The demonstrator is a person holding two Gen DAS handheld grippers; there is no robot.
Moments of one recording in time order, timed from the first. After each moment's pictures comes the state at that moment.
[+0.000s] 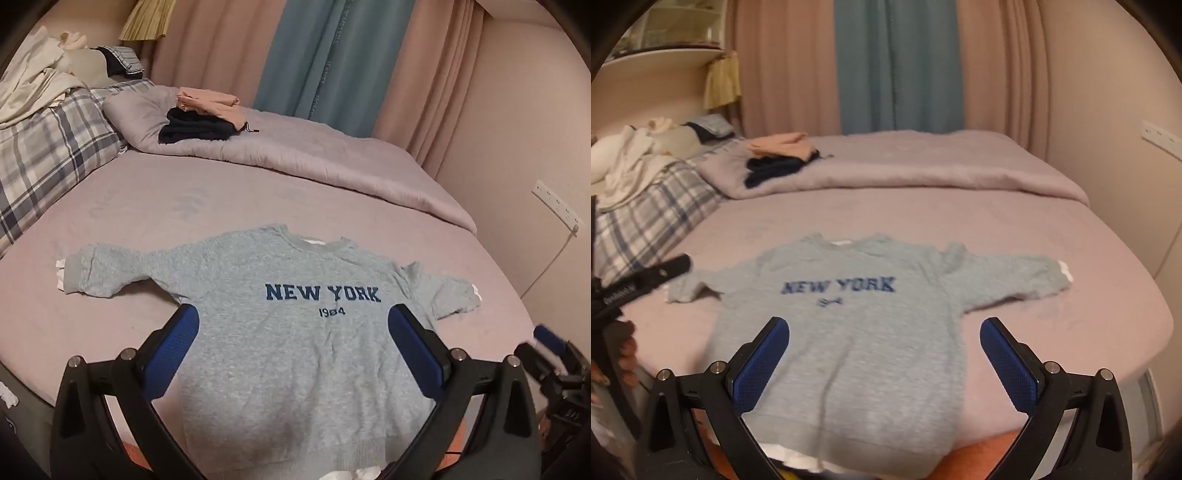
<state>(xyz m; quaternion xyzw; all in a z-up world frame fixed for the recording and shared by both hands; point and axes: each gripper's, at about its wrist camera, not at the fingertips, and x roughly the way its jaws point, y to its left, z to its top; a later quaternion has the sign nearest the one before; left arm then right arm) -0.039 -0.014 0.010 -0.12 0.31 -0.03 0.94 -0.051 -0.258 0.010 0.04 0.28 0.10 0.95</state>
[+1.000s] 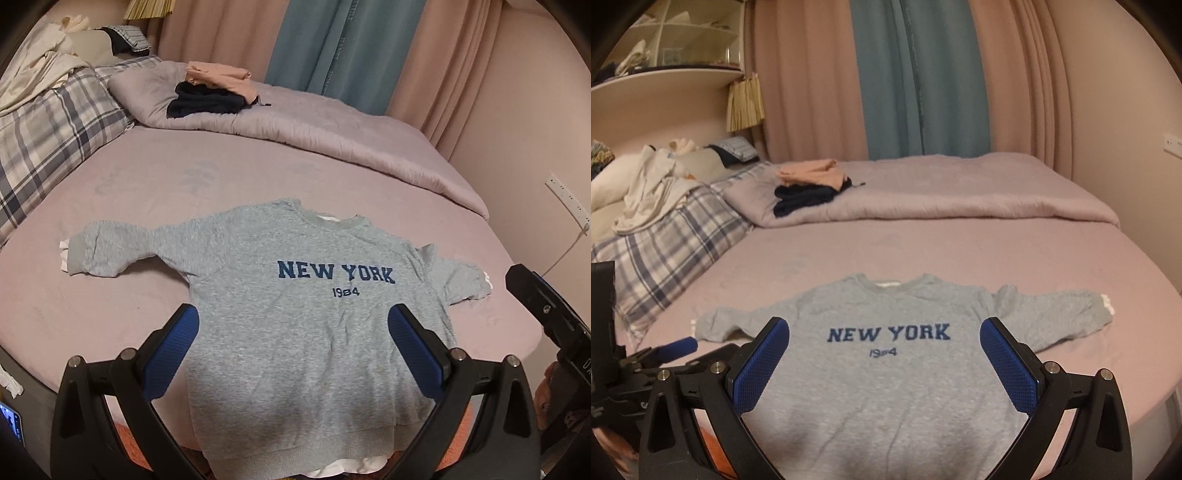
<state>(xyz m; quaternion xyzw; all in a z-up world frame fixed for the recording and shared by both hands) -0.024 -0.008 -0.003 -0.13 0.36 -0.01 0.92 -0.020 -0.199 0.027 0.07 0.23 0.14 0.96</state>
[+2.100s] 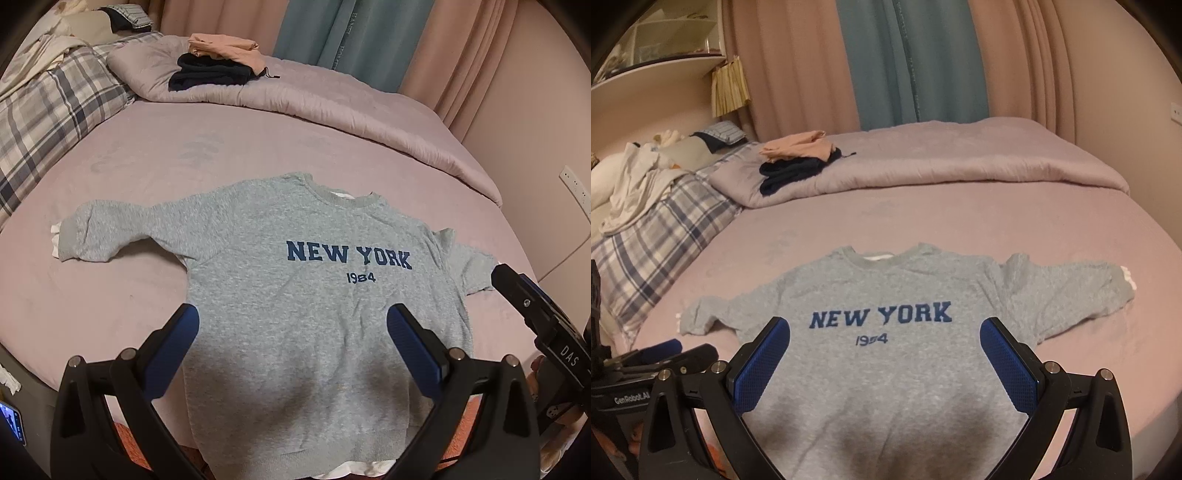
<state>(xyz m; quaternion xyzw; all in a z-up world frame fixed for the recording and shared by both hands) 0.003 -0.006 -0.024 -0.14 0.41 0.00 0.90 0.024 -0.216 0.000 0.09 0.28 0.15 0.94</state>
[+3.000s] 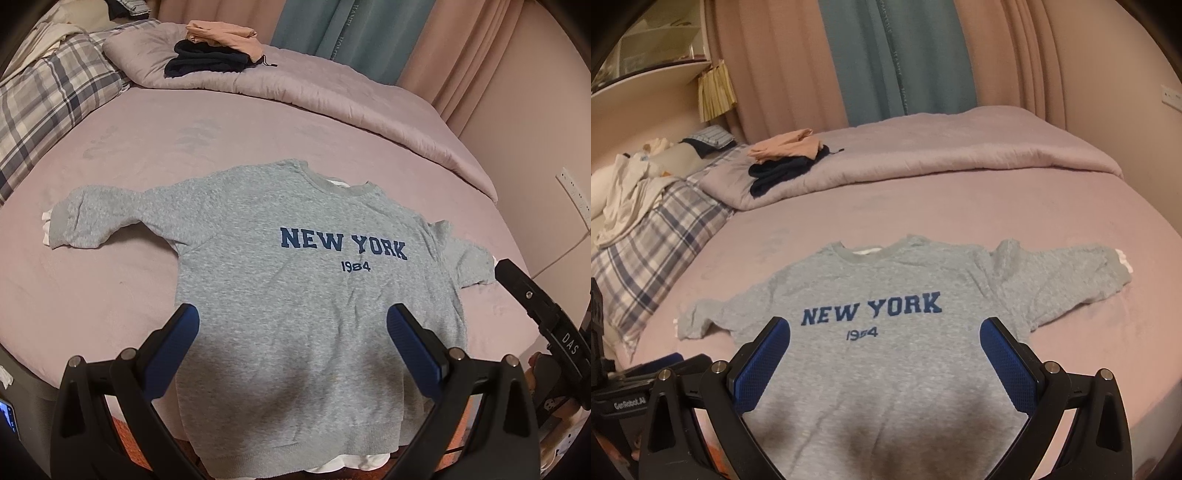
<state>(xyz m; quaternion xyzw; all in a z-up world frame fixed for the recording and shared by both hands) 0.004 -0.010 -0.032 -0.15 0.43 -0.02 0.89 0.024 -0.229 -0.010 0.11 0.30 0.13 0.94</state>
